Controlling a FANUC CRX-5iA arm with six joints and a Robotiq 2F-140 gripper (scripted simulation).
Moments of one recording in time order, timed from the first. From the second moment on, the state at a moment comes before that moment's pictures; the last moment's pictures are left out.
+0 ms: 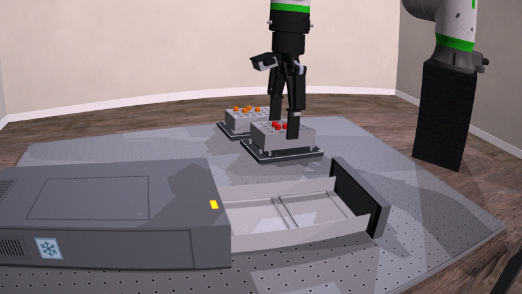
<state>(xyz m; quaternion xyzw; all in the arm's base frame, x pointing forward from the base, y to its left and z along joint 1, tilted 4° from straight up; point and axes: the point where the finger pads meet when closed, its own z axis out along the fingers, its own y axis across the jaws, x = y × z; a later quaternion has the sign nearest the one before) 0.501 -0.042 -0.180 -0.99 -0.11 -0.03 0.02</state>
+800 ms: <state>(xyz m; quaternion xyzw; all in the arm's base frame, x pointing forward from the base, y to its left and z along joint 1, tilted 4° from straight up) 0.501 -0.042 -0.183 -0.99 -0.11 -0.03 0.02</state>
